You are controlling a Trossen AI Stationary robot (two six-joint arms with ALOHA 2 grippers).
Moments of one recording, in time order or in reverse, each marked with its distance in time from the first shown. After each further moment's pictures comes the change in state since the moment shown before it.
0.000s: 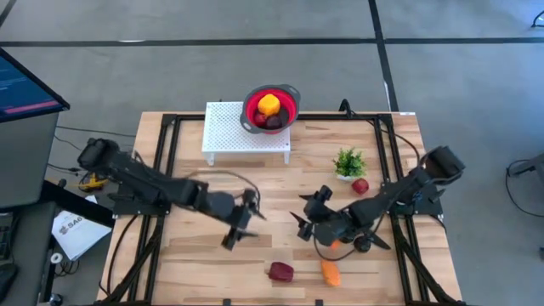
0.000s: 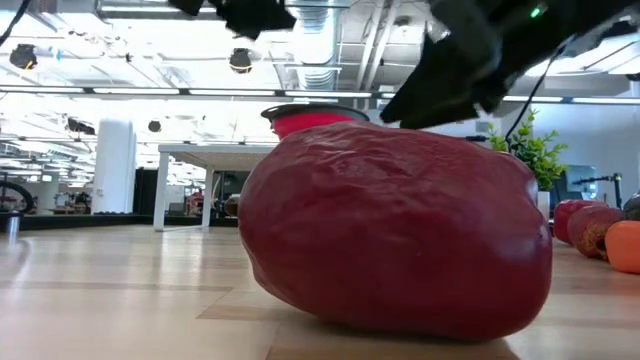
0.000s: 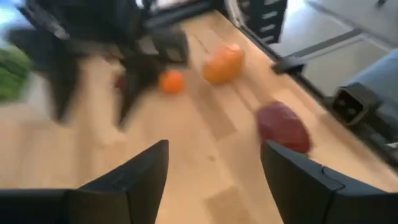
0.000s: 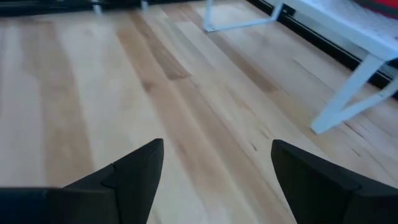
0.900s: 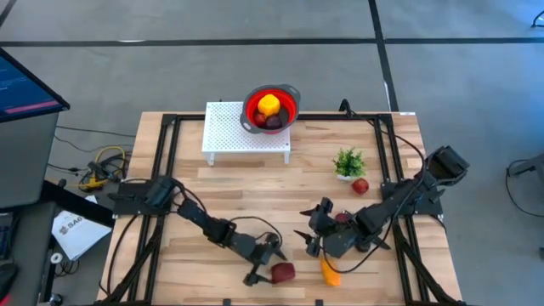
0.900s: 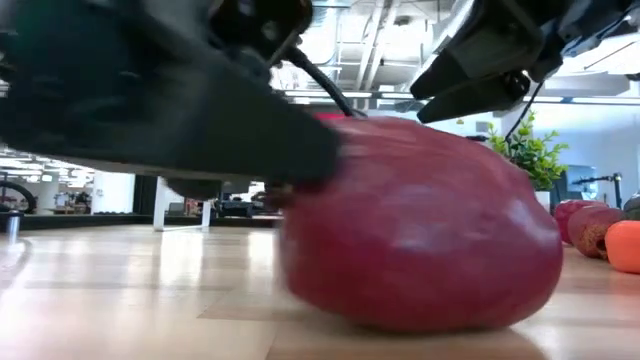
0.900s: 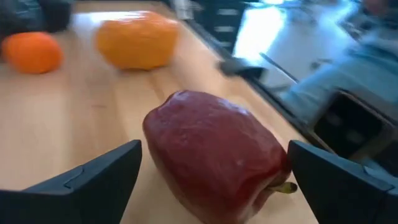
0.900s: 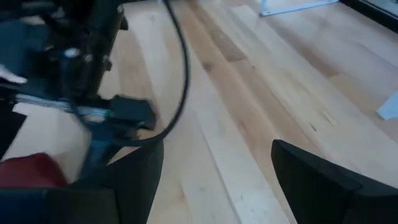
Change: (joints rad) left arm -0.141 0.724 0.057 0.844 0.063 -0.267; right arm 0.104 -0.019 0.000 -0.001 -0.112 0.047
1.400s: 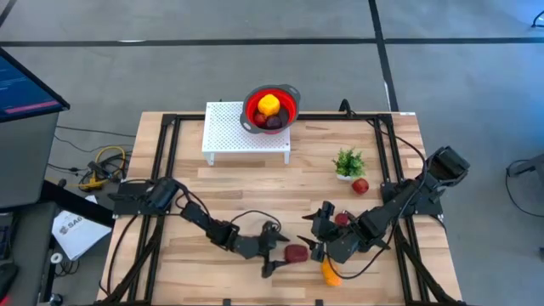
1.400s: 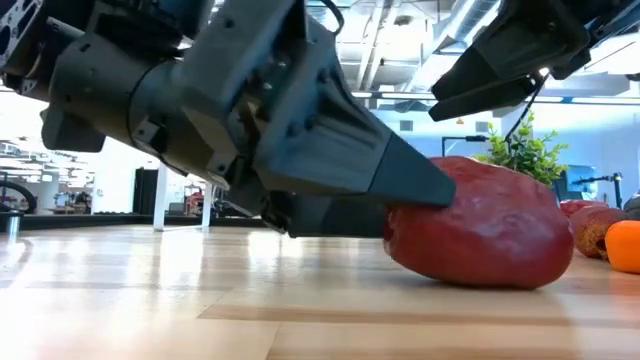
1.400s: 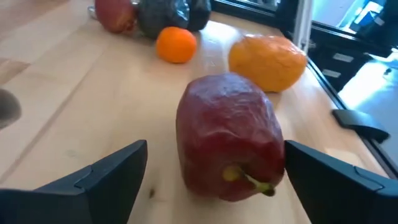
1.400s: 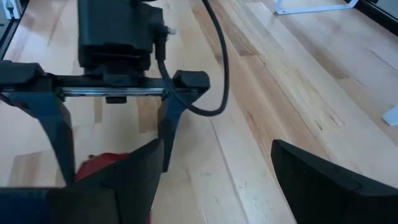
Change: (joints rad) left arm -0.004 0.038 0.037 -0.020 -0.395 -0.281; right arm 0.039 0.000 0.000 -0.029 -0.004 -0.046
